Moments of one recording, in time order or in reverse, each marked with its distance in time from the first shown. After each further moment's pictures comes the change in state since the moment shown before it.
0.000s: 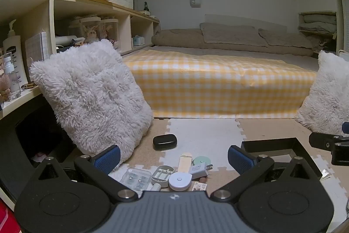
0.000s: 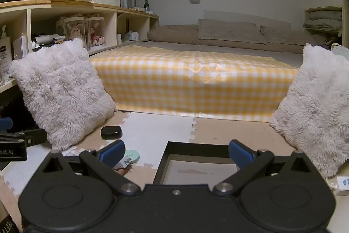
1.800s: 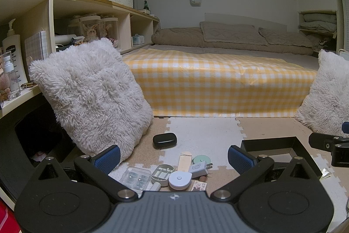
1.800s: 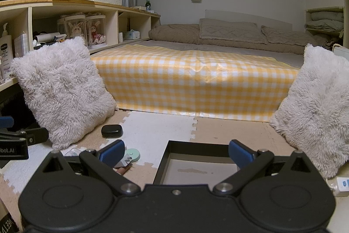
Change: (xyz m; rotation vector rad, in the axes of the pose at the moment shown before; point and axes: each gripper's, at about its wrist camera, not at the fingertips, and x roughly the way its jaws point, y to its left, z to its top) left arm 0.000 0.000 0.000 0.001 0.002 -0.001; right arm 0.000 0.001 0.002 -0.006 0.003 -0.003
